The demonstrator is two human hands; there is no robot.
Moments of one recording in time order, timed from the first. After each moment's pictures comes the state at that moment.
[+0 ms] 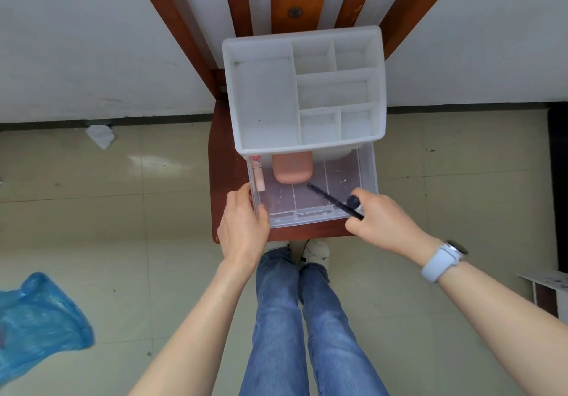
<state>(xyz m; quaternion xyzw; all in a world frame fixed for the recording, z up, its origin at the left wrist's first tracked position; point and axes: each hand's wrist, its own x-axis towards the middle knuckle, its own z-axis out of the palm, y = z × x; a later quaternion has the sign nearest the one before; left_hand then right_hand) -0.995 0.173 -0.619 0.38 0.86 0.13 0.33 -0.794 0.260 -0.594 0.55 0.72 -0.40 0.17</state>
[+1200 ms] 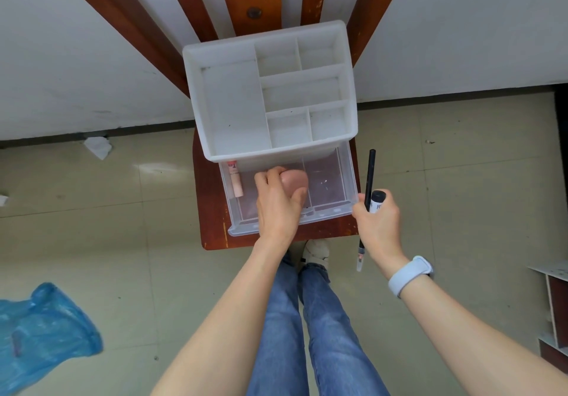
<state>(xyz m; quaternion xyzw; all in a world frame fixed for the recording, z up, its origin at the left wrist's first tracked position) -0.920 0.229 -0.633 0.37 0.83 0.20 0.38 -0.768 0.235 -0.632 0.76 0.42 -0.45 -0.20</state>
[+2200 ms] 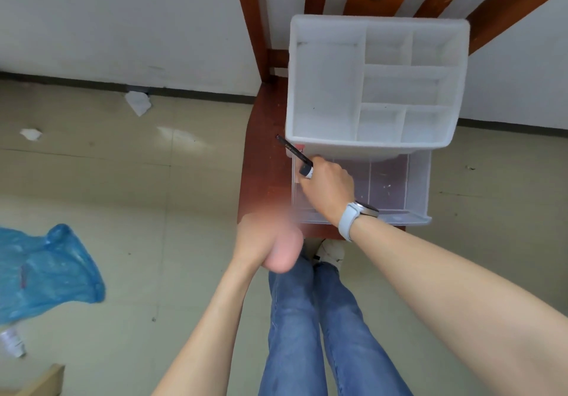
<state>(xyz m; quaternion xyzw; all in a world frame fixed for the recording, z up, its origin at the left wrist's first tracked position) -1.020 0.134 -0.639 0.13 0.79 0.30 0.52 -0.937 0.252 -0.655 0.55 0.77 -0.32 0.07</state>
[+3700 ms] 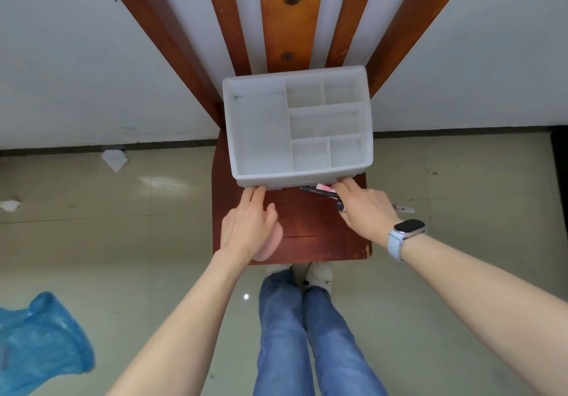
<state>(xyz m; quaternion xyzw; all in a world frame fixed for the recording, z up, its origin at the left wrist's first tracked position) -1.003 0.211 -0.618 0.51 0.80 0.04 0.31 -0.803 0.301 -0.620 0.42 0.87 -0.16 0.21</state>
